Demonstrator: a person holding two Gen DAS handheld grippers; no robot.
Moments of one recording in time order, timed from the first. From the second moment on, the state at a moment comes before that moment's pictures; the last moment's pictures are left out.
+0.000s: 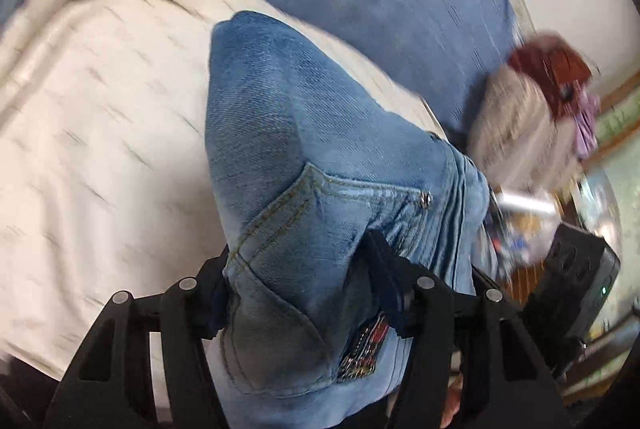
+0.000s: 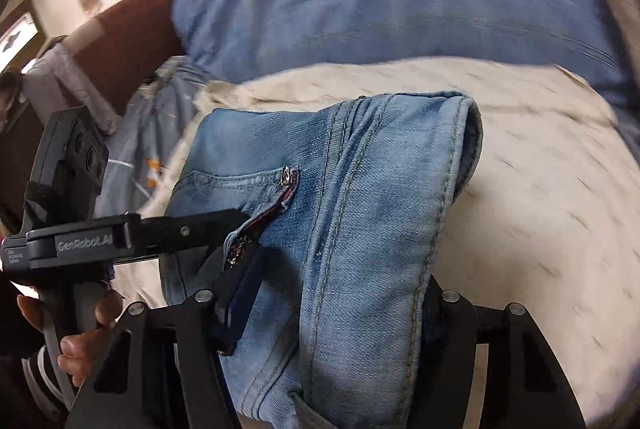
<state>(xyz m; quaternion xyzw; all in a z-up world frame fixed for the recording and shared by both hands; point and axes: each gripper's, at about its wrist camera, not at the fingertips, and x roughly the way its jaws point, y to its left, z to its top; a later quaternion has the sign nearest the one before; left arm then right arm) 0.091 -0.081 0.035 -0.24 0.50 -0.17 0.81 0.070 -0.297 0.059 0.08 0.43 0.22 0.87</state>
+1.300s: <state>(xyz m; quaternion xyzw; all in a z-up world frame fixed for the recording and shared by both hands) 0.011 -0.017 0.010 -0.12 0.42 0.06 0.90 -0.007 -0.295 0.002 0.03 0.37 0.06 0.93</state>
